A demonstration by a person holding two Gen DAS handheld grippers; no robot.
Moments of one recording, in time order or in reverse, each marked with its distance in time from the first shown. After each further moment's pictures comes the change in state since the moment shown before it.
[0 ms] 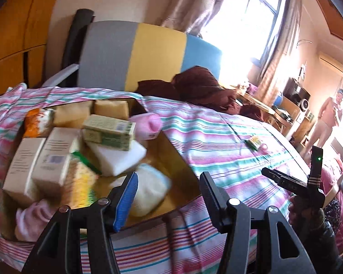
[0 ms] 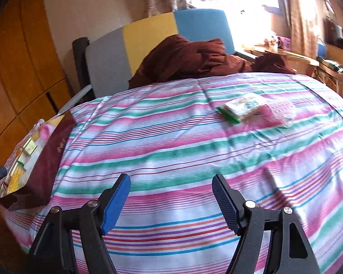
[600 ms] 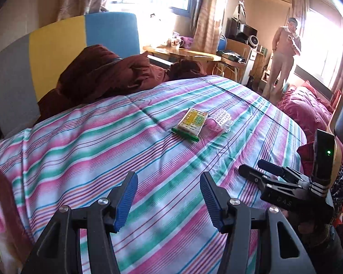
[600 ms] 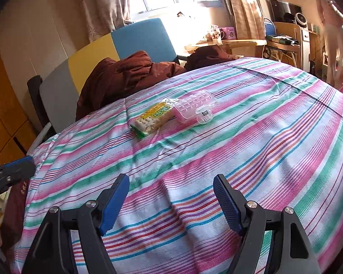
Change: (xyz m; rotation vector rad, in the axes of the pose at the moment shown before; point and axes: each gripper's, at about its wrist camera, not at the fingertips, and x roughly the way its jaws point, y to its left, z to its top) left arm 0.167 -0.198 0.048 0.413 0.193 -0.209; right arm -0.008 -0.096 0.001 0.233 -0.081 -0.148
